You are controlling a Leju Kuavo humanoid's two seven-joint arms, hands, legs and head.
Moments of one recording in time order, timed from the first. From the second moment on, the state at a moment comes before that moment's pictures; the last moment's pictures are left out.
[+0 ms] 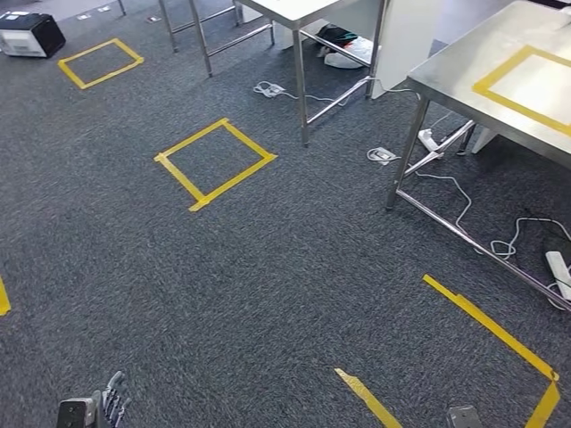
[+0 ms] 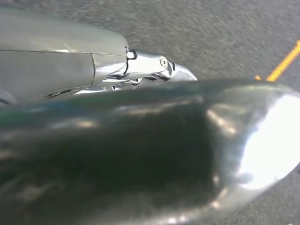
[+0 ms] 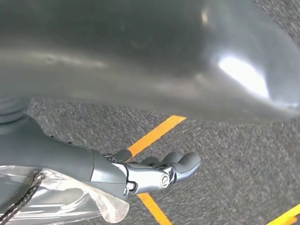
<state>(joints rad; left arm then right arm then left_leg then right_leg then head) 0.43 0.00 0.03 -1.36 0.23 0.03 -0.28 0.38 0.32 -0.69 -1.31 0.65 0.29 -0.11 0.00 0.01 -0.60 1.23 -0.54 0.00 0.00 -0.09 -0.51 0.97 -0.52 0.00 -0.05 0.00</state>
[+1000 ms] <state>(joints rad) 0.42 0.06 -0.06 -1.37 0.29 0.19 -0.24 0.43 0.14 -0.36 -1.39 0.25 0.01 -0.06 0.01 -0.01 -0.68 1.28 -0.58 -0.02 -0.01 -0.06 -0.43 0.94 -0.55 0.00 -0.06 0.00</state>
